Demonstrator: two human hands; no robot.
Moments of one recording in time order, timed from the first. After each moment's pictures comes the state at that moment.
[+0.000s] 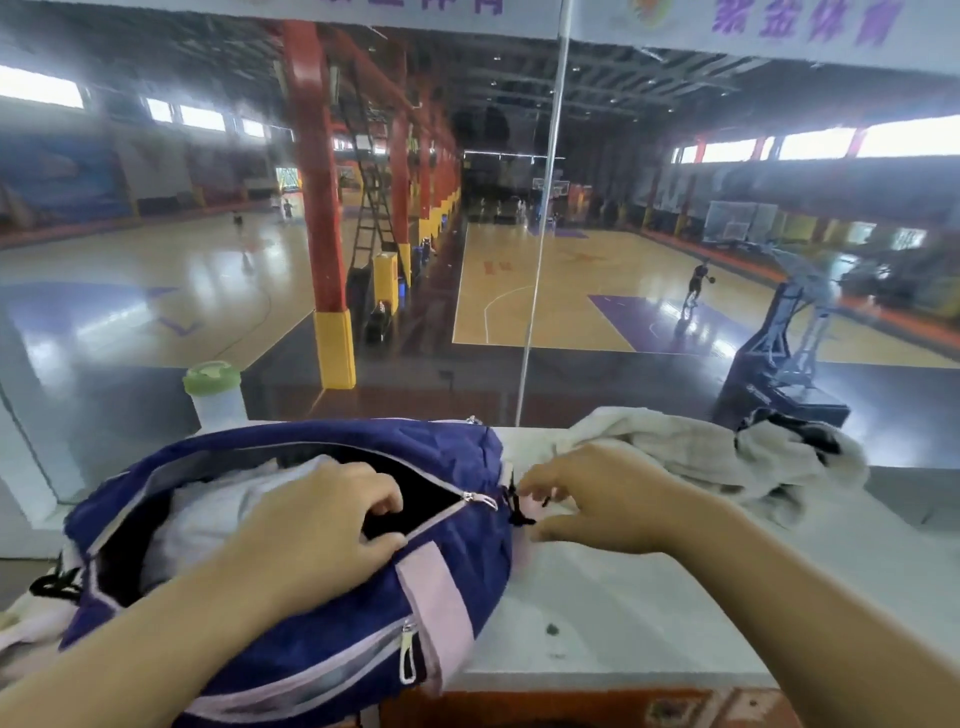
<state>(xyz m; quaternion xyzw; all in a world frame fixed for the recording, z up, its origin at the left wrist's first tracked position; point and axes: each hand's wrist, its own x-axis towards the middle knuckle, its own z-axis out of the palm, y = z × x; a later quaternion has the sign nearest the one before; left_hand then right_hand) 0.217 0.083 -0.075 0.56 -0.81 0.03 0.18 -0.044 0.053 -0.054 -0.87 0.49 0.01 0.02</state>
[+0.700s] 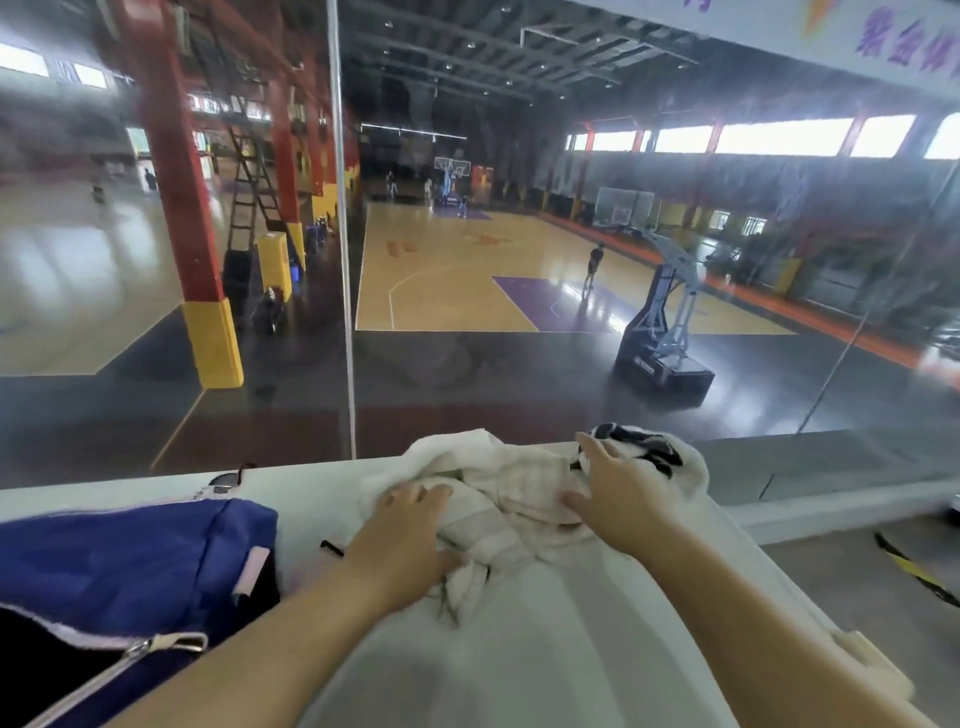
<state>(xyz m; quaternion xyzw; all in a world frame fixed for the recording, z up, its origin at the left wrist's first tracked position) -0.055 -0.084 -0.161 0.53 -0.83 -0.16 0.12 -0.280 -0.047 -0.108 -0.62 0.78 -0.08 0.02</state>
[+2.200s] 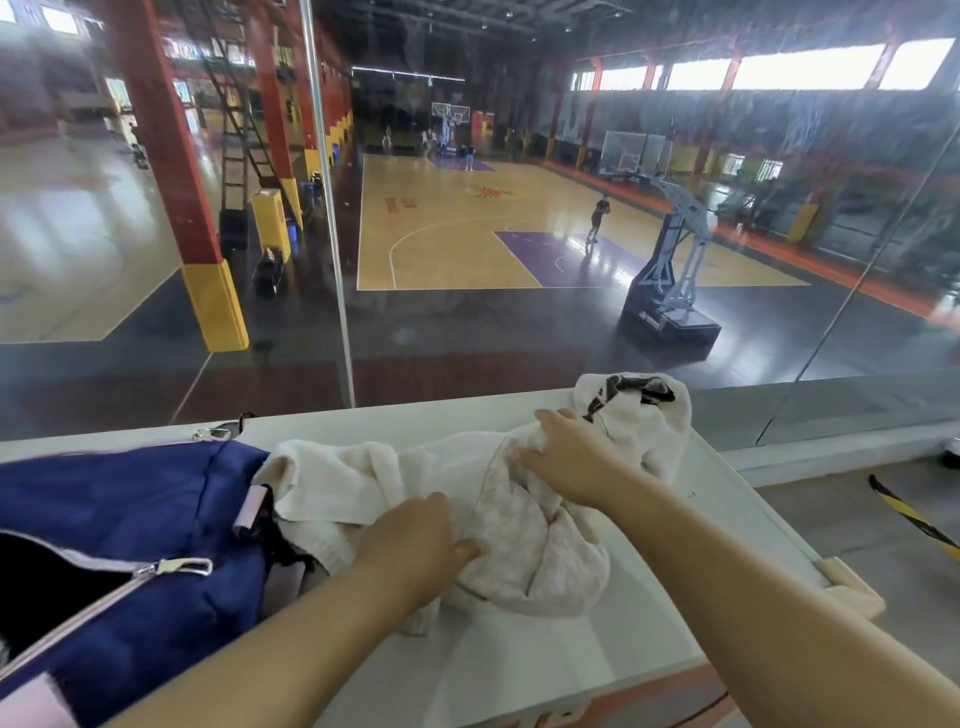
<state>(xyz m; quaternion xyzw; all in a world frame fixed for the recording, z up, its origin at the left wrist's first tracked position) -0.071 -0.032 -0.173 0.57 -0.81 -0.15 0.02 -0.262 -0.050 -0.135 -0.65 0.74 -0.11 0.11</state>
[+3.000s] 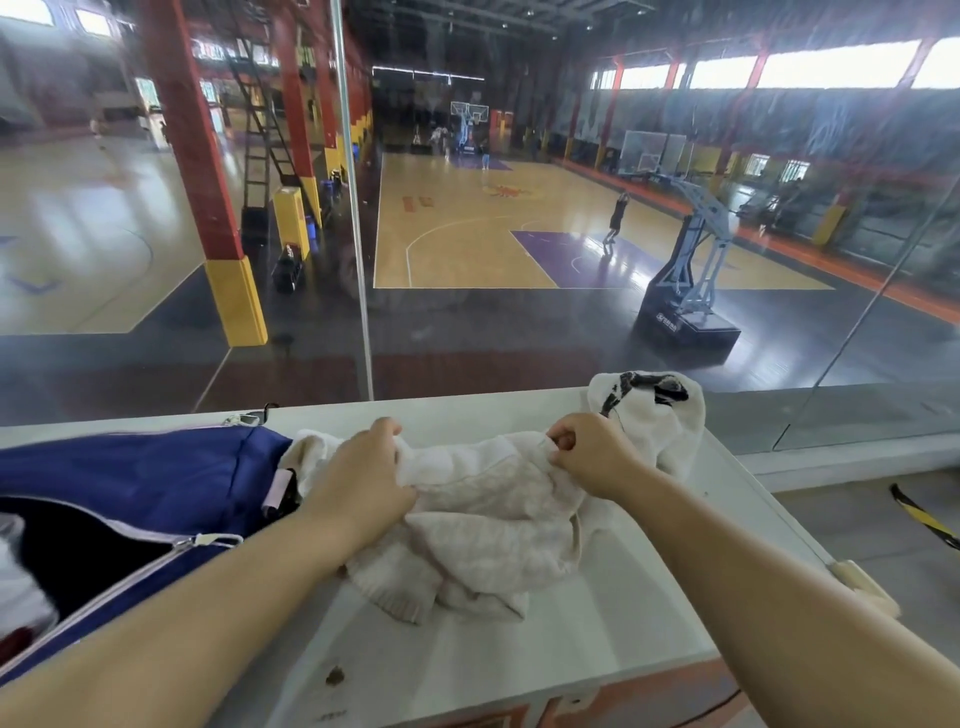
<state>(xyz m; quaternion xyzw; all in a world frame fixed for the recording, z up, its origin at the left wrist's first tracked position) -0.020 -0.037 -0.125 0.61 -0.75 -0.18 0.20 -0.268 -0.049 -0.139 -0.62 0.74 -0.20 0.15</state>
